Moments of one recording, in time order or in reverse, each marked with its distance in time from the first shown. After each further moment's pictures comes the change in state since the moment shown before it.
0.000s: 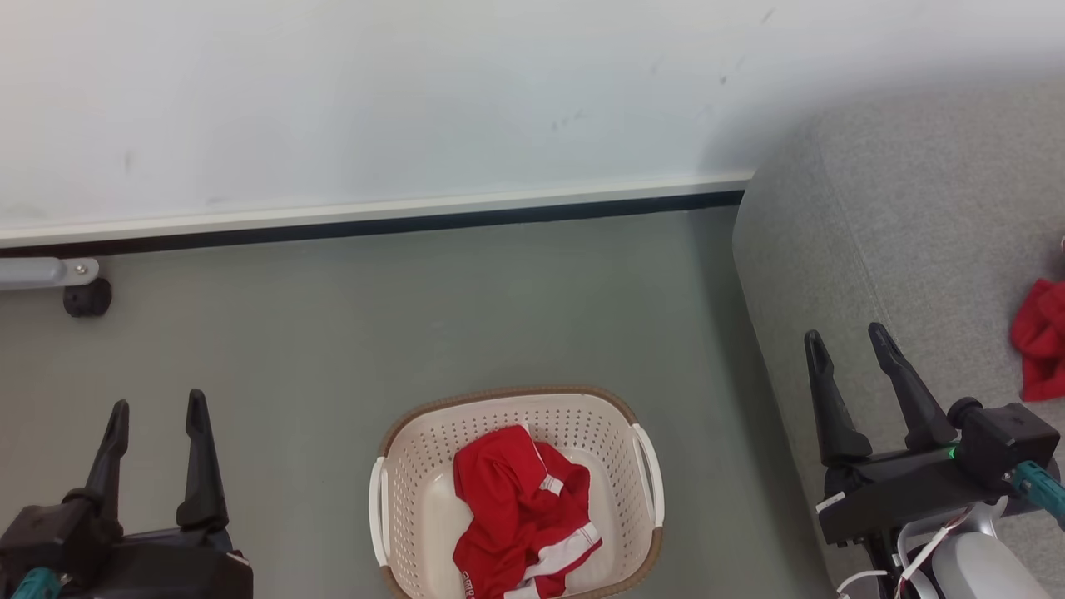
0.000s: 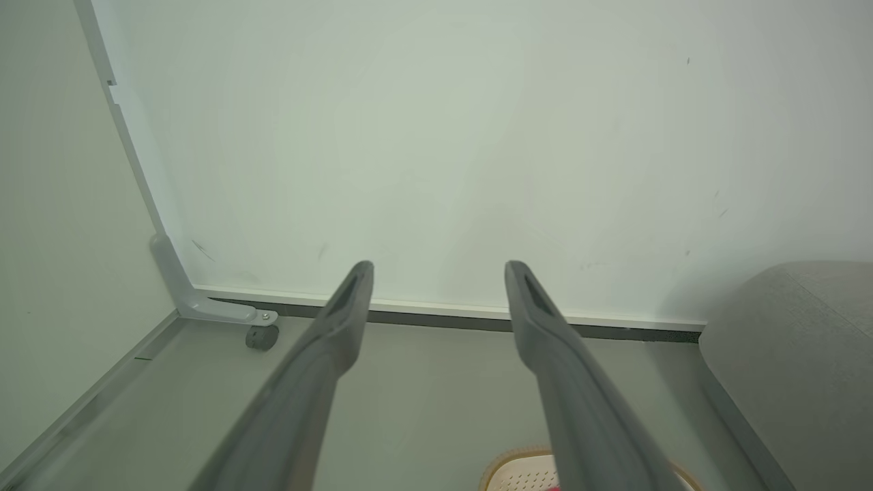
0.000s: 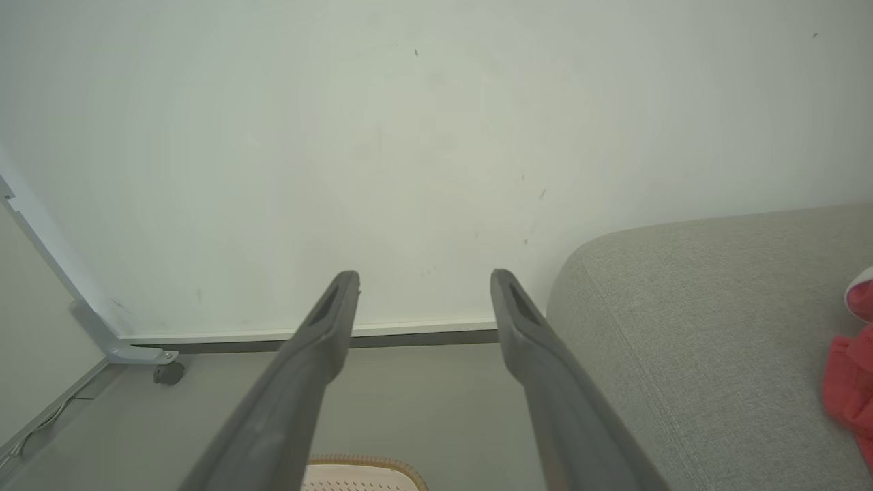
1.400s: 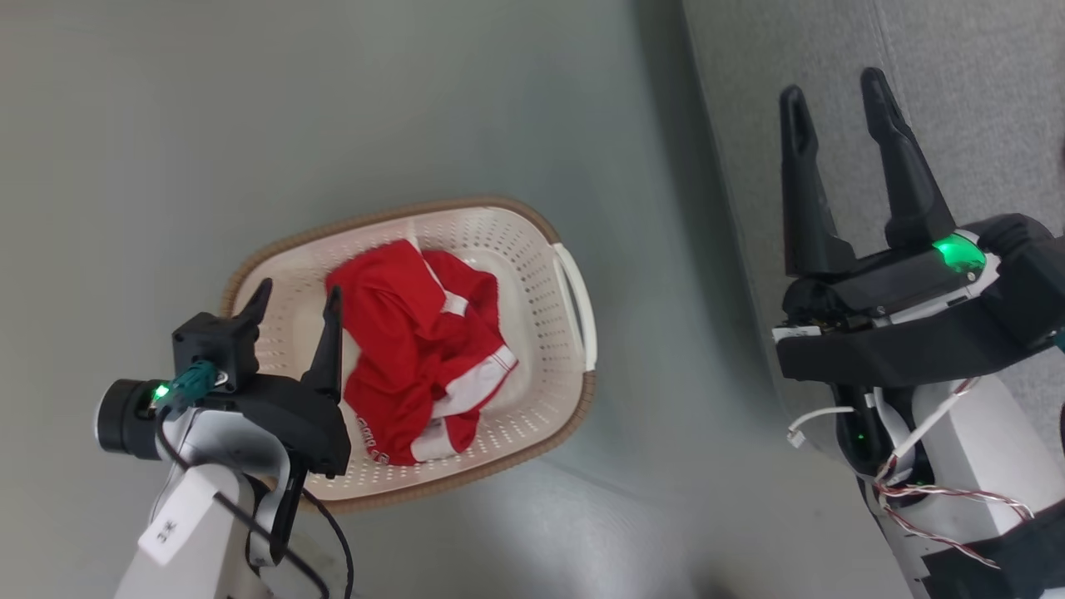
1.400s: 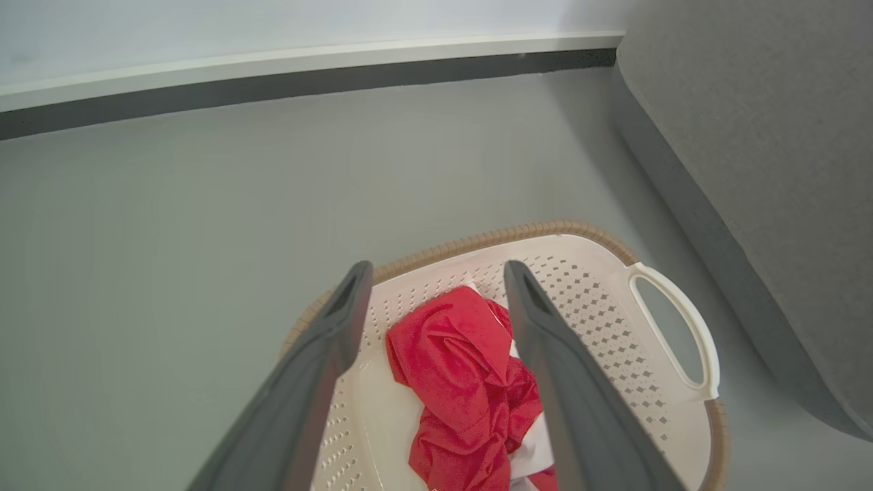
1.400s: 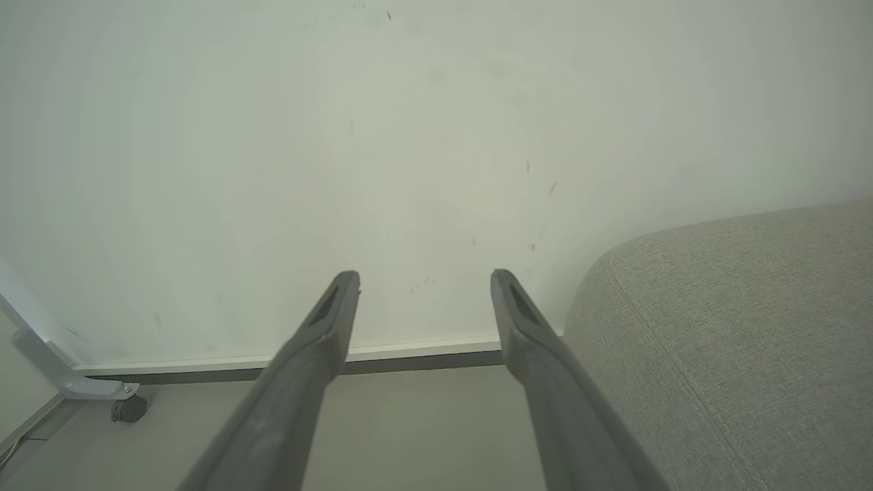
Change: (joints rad) left arm -0.410 -0.044 -0.207 0.339 0.094 -0.081 0.165; right arm -0.341 0.085 0.039 -0.171 -0.028 0.000 0.002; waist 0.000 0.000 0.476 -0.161
